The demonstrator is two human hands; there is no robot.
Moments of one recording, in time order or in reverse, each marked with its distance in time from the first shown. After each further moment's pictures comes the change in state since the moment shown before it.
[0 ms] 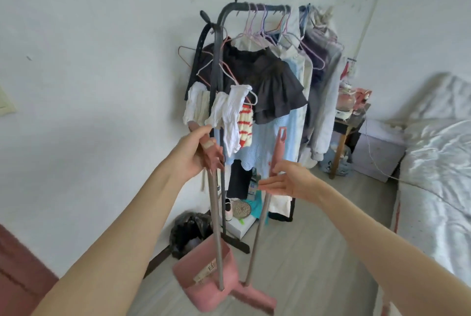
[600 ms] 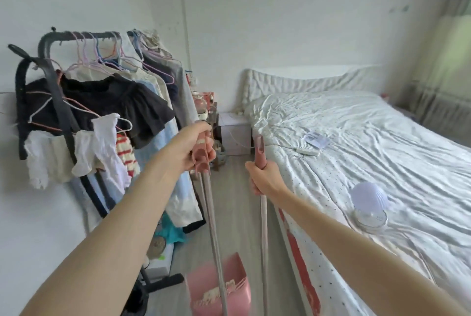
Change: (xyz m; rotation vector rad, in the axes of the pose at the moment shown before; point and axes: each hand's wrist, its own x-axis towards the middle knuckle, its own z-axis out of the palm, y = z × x) left_hand -0.044 -0.013 0.124 0.419 -0.693 -0.153; right_hand -0.140 0.060 0.016 -0.080 0.991 -0.401
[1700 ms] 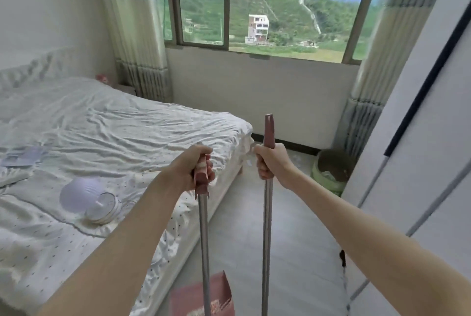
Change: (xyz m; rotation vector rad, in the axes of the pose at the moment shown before) left_hand -0.212 -0.230 0.579 0.292 -1.058 -0.504; right_hand -0.387 0.097 -0.530 0.138 1.085 0.279
